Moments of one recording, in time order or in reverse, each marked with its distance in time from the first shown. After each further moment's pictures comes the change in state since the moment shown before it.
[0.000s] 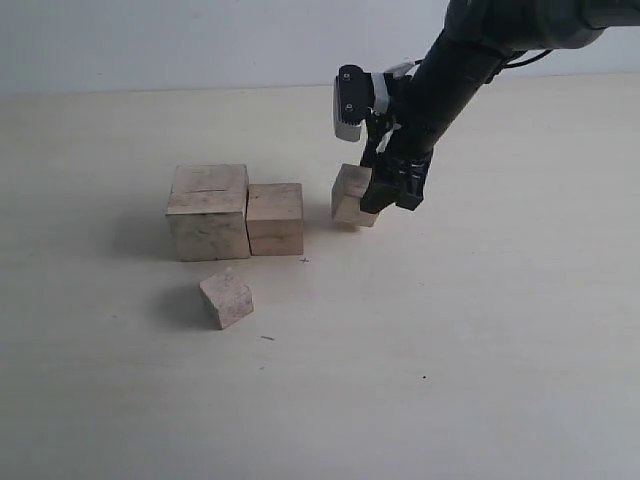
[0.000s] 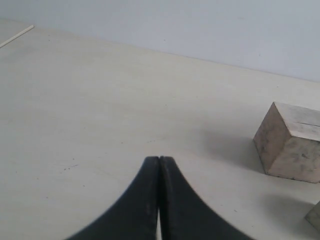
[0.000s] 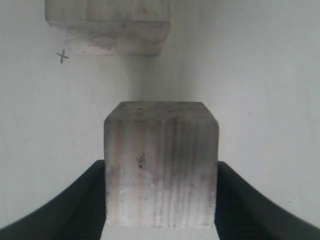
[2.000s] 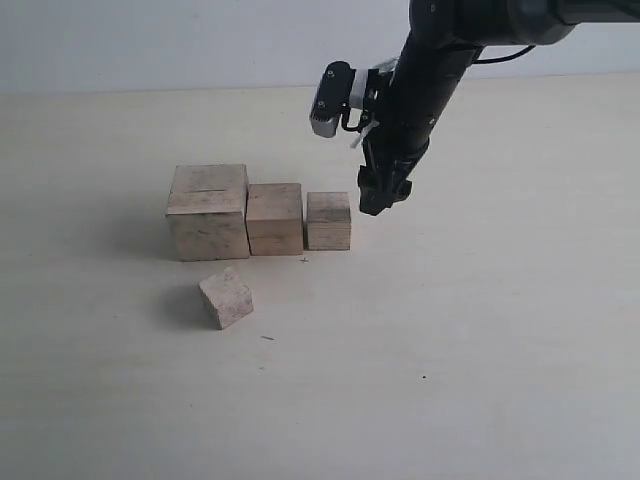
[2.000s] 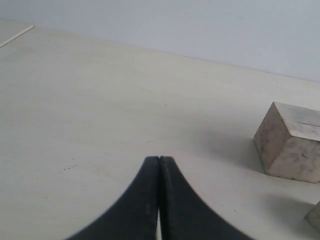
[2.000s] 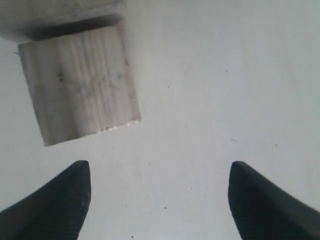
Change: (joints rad) left arm 0.000 0.000 0.000 0.000 0.000 0.000; right arm 0.089 -0.030 -0.012 -0.288 -0.030 0.472
